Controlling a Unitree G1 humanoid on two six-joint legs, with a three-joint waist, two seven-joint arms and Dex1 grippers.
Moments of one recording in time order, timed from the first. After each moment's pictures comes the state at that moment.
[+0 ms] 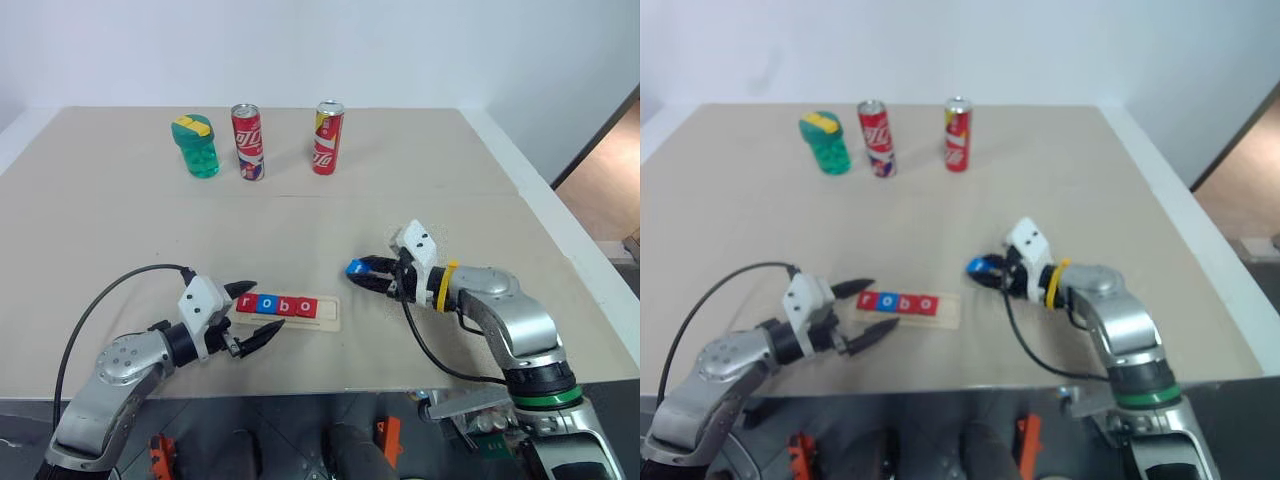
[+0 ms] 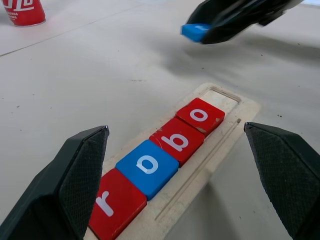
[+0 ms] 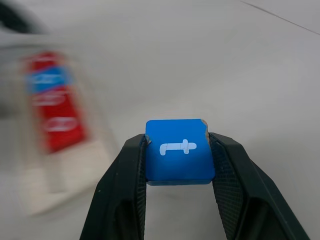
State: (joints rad) left arm 0.03 0.53 -0.01 -0.46 -0.40 0.35 -0.73; right arm -0.46 -0.56 0.11 -0.18 0.31 0.64 0.96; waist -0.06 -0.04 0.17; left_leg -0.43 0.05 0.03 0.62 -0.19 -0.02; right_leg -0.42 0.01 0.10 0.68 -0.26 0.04
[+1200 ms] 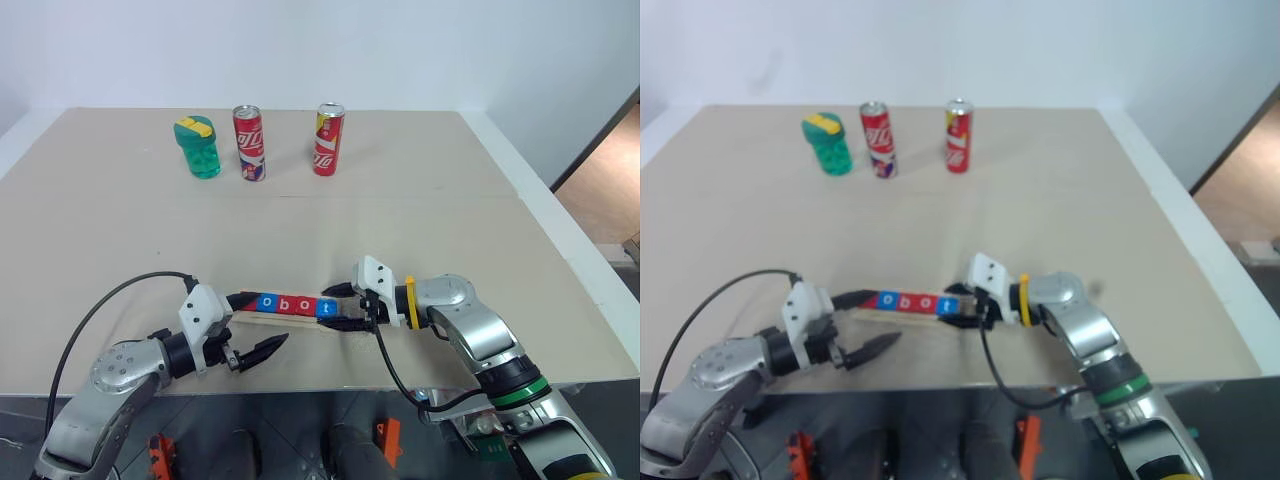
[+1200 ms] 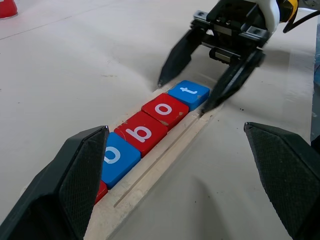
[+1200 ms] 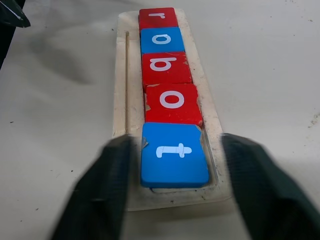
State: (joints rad) left arm 0.08 0.56 0.00 -0.52 -0.44 0.39 -0.76; right arm -0.49 -0.52 0.31 0.02 0.18 0.33 1.09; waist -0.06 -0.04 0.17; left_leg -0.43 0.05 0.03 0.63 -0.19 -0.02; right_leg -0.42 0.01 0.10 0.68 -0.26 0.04
